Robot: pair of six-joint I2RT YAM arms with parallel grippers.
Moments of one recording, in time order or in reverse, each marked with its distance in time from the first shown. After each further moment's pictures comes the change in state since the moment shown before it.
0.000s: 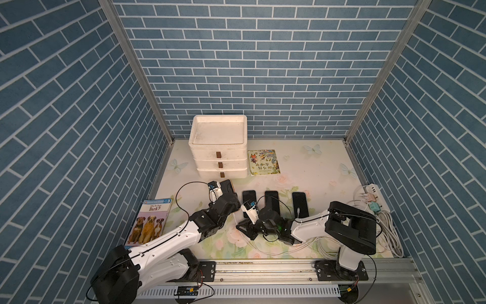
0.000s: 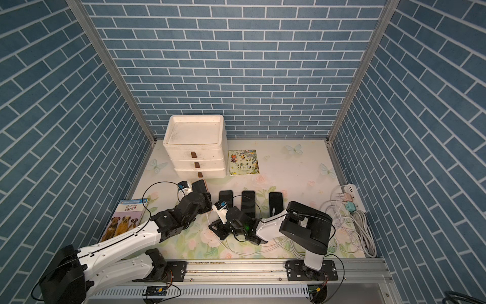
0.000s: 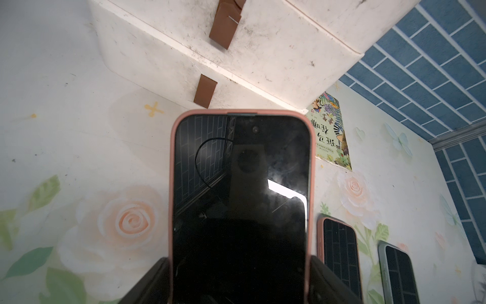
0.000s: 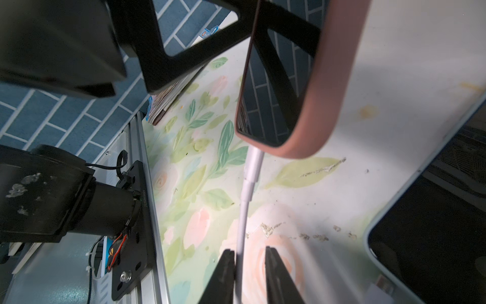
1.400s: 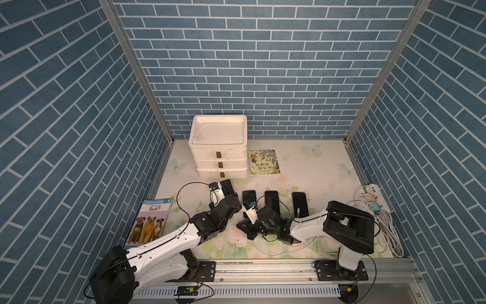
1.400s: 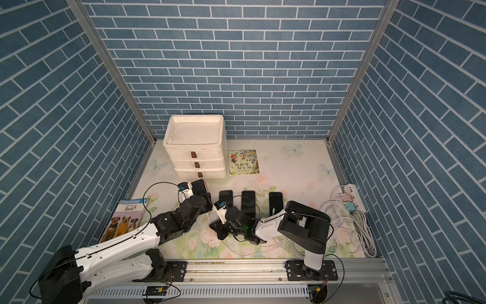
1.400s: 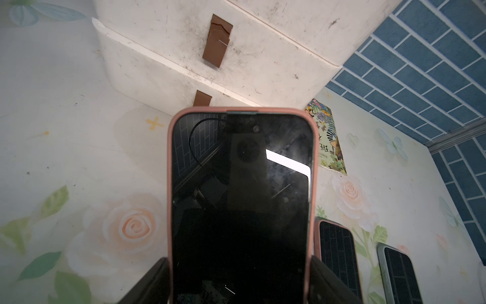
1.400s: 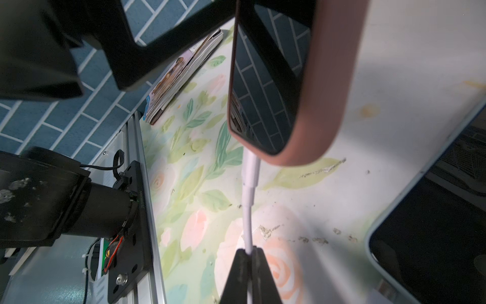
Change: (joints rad) left arm -0.071 -0.023 -0.002 -0.001 -0.103 0.007; right arm 0.000 0.013 0.008 0.000 0.000 -0.001
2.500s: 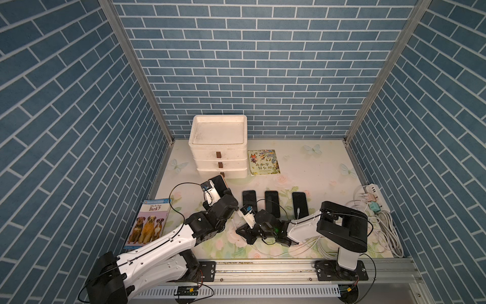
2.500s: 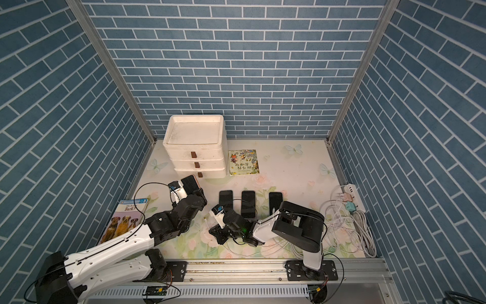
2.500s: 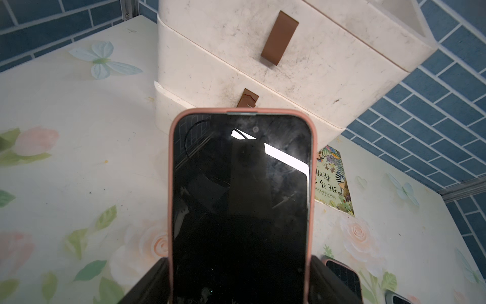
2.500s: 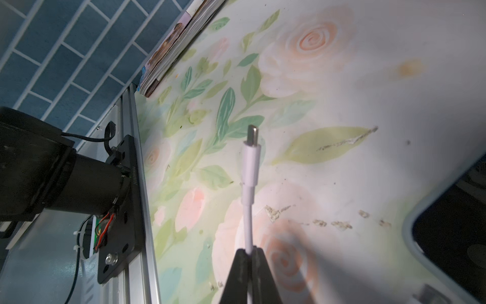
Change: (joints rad) left arm -0.016 -0.054 0.062 -0.142 -0.184 -0.080; right arm 0.025 0.067 0.018 -0.011 -0.040 -0.026
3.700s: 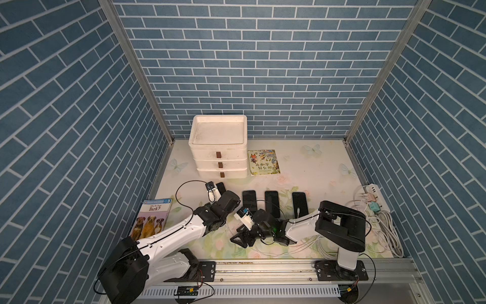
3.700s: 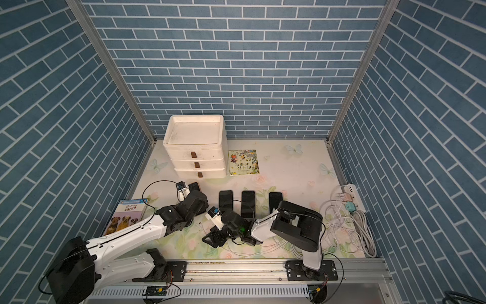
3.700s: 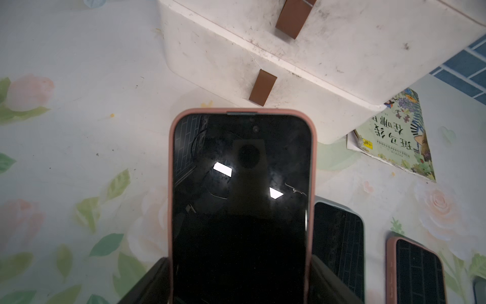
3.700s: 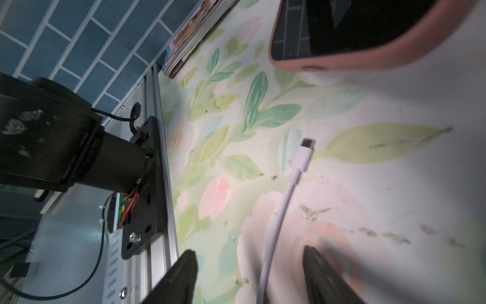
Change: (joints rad) left arm 0.126 0.187 0.000 -0.018 0.211 0.041; right arm -0.011 -0.048 -0.008 -0.023 -0.087 -0.040
